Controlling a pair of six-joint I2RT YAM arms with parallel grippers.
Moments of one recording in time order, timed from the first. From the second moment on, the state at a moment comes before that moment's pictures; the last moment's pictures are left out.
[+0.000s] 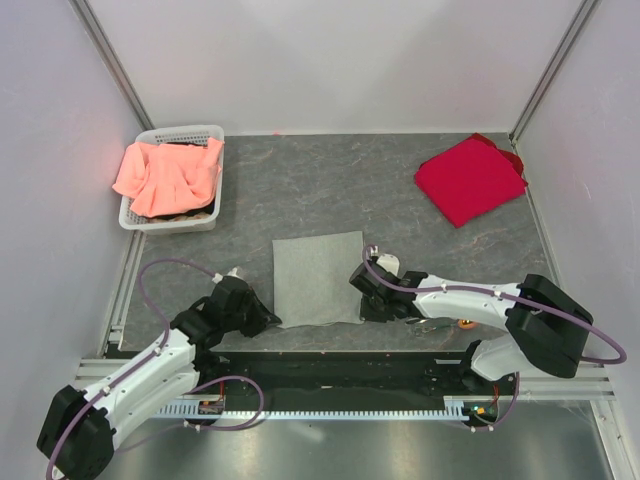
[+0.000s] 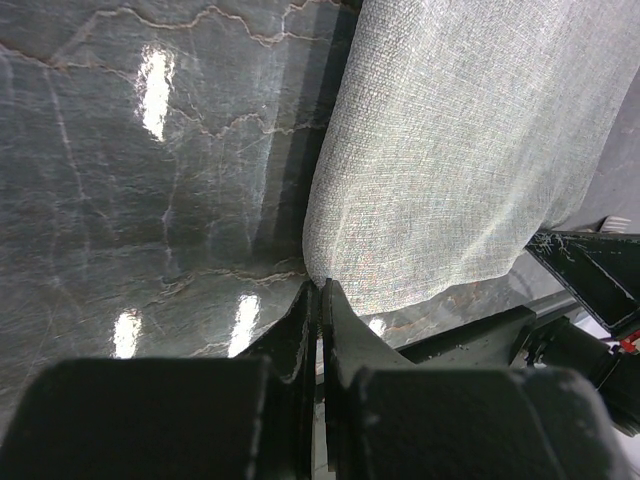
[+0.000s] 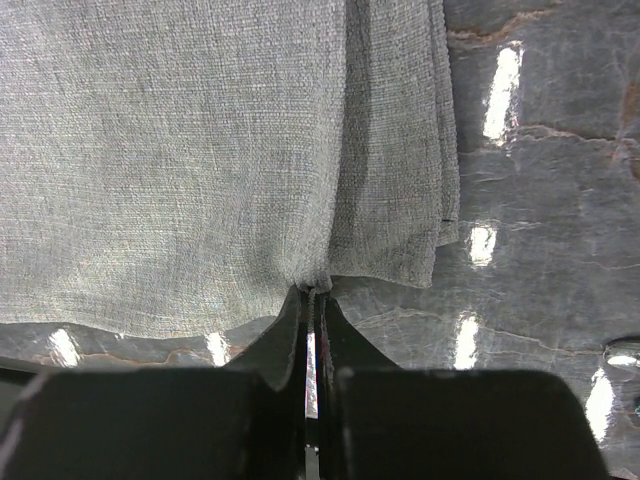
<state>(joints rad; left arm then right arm) -0.58 0.69 0.21 -0.38 0.12 -1.09 0.98 1.42 0.70 -0.43 0.17 1.05</state>
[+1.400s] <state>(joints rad) -0.21 1.56 1.30 -0.28 0.20 -0.83 0.47 1.94 1.83 -0.46 0.05 0.37</state>
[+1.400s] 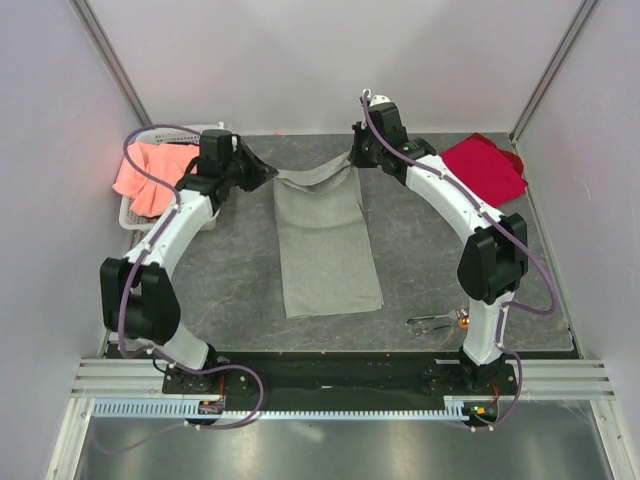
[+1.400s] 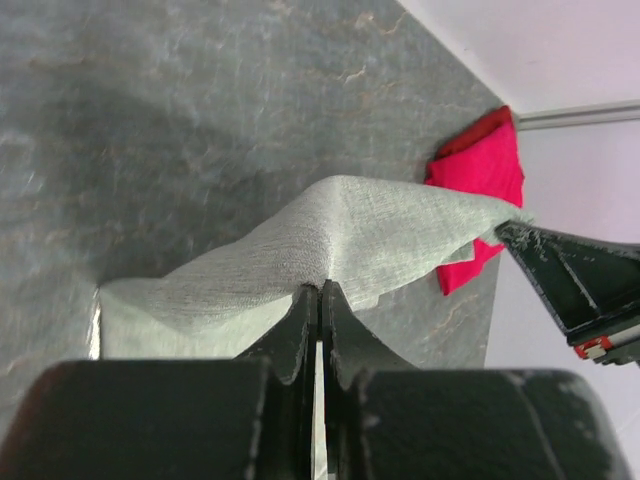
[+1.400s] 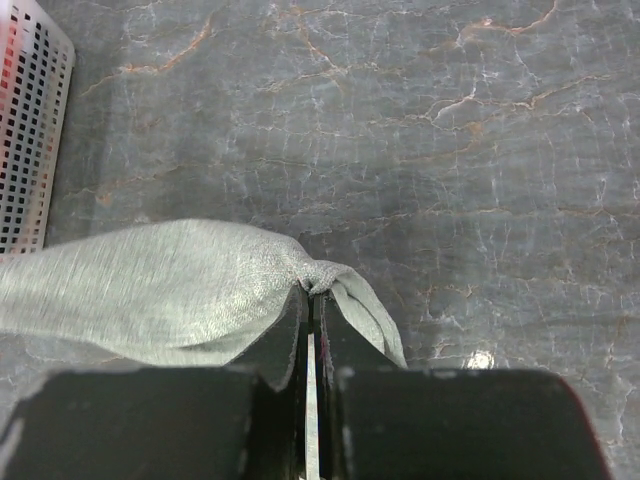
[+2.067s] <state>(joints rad) -0.10 1.88 1.46 -0.09 0.49 -0.81 0.39 2.04 1.89 -0.42 -0.07 0.37</state>
